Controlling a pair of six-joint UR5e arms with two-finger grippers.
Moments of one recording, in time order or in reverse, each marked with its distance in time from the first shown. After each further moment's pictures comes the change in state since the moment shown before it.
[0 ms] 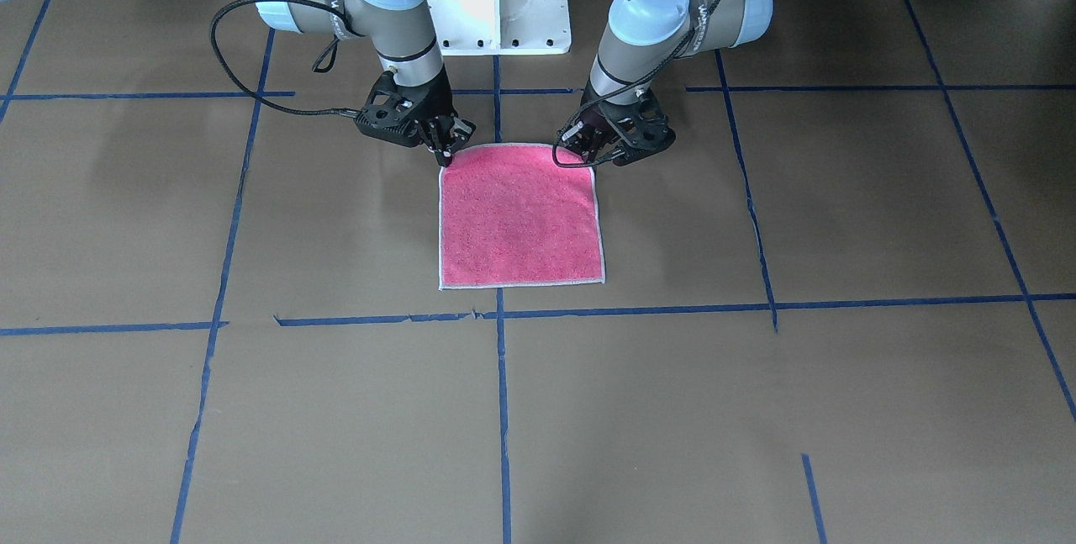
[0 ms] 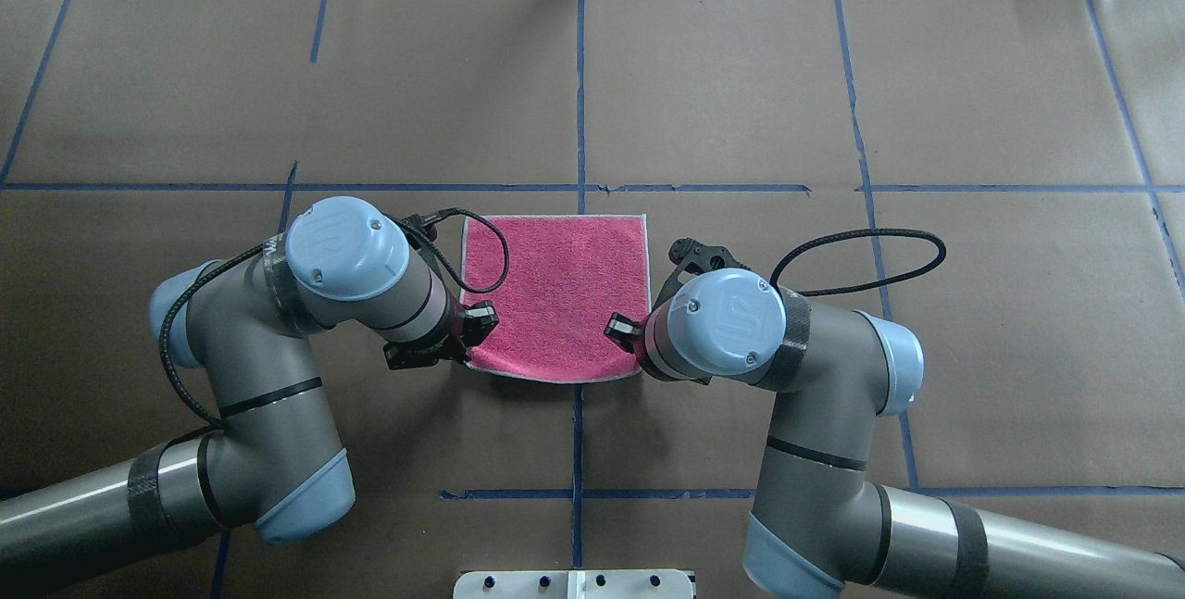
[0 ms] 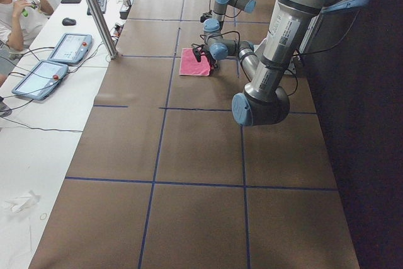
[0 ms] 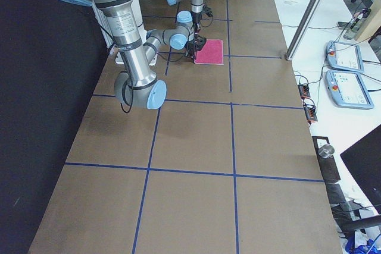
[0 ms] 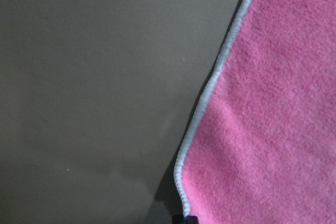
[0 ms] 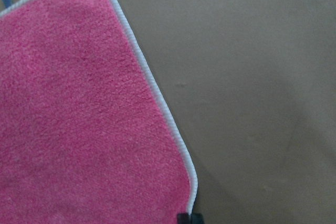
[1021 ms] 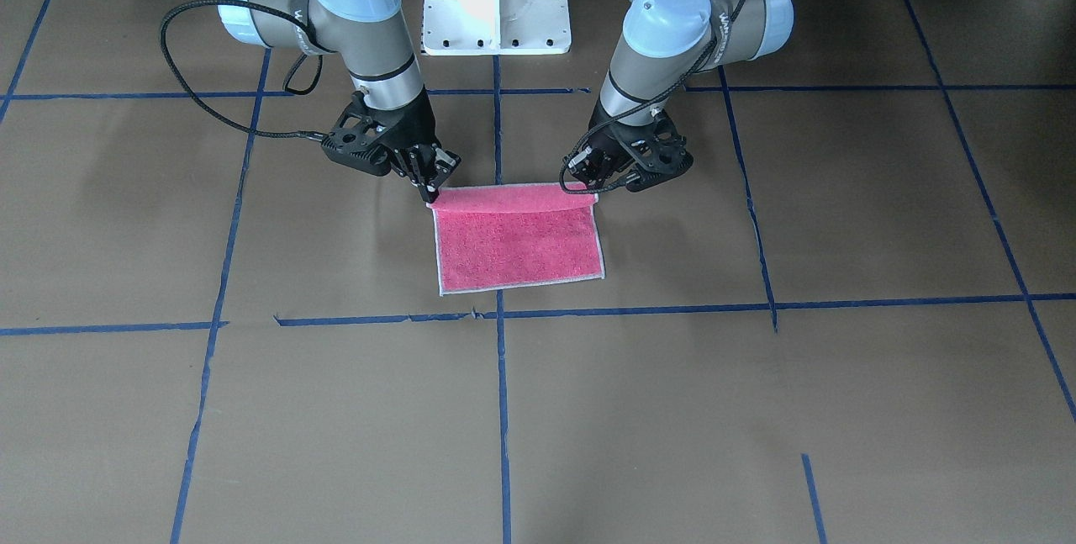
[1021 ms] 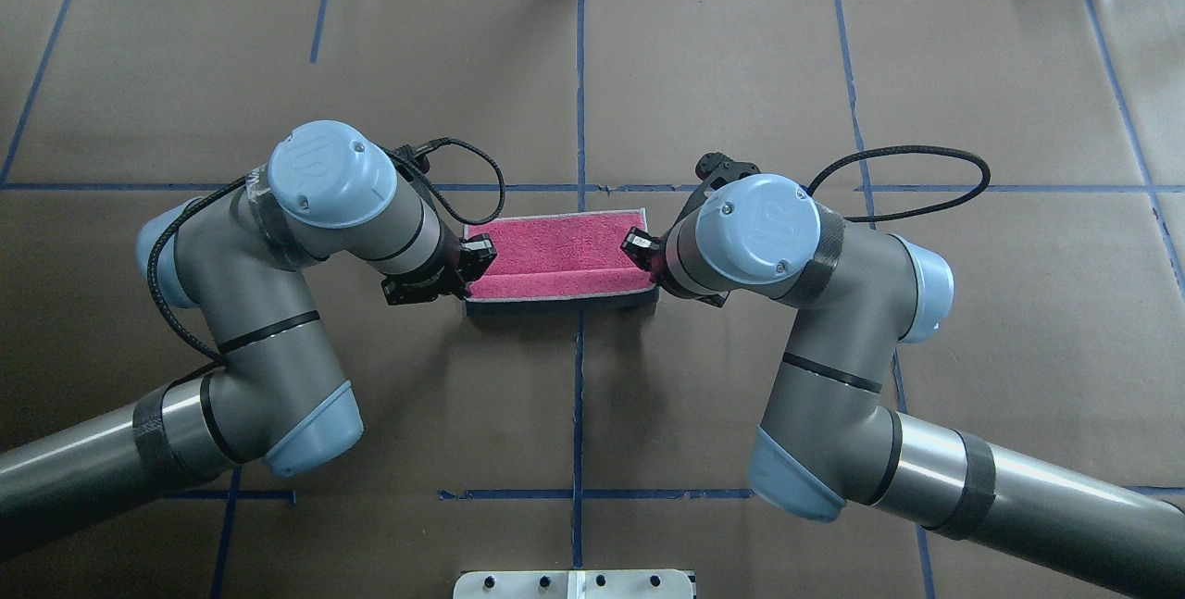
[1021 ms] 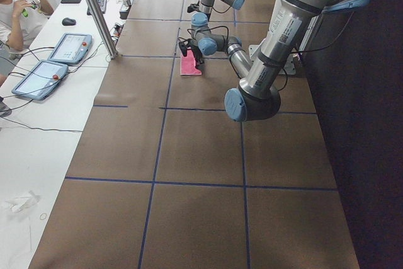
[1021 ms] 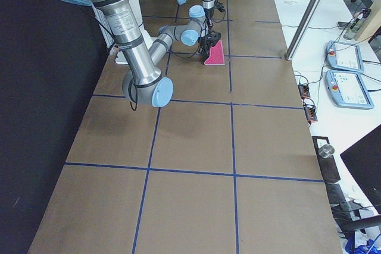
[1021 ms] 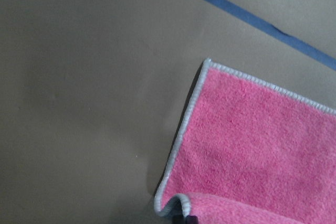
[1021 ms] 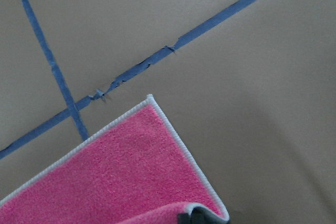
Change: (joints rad) left arm -0.100 -0.094 0.096 -0.008 0.003 0.056; right arm 0.111 0.081 -0.064 0.006 0.004 -0.008
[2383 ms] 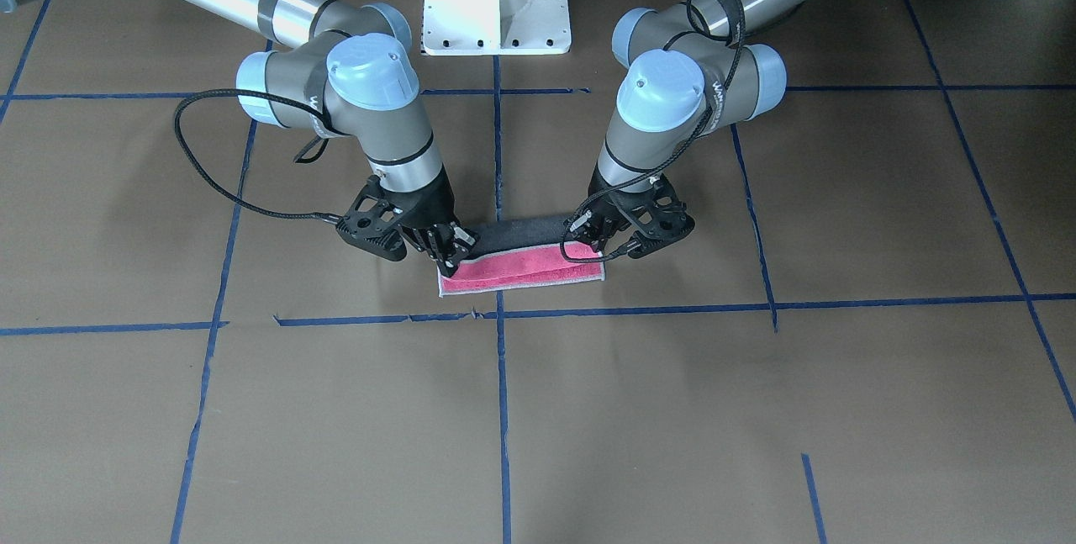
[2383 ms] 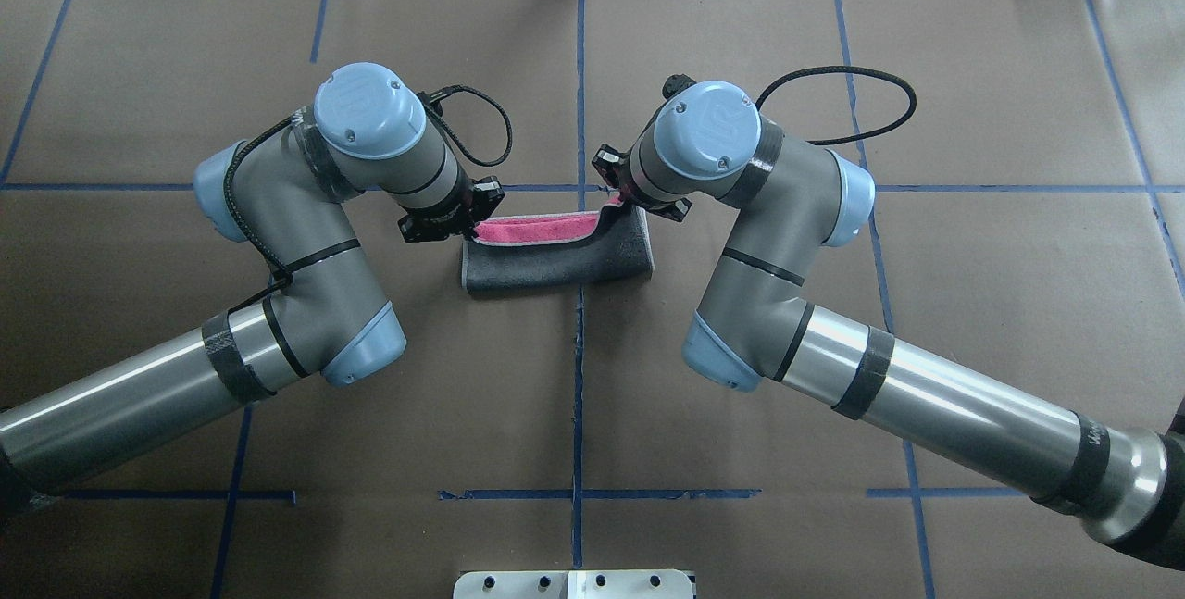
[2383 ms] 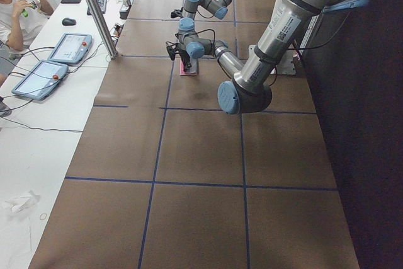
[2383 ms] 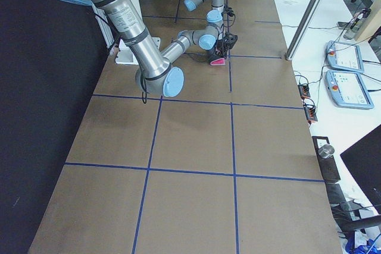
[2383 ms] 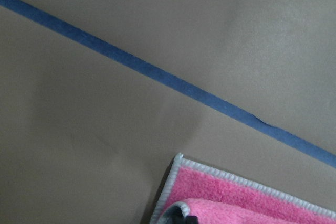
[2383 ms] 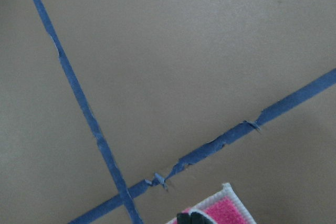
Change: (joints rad) left arm -0.052 -0.075 0.203 -0.105 0.000 0.026; right arm 0.099 0.135 -0.316 0.221 0.042 -0.024
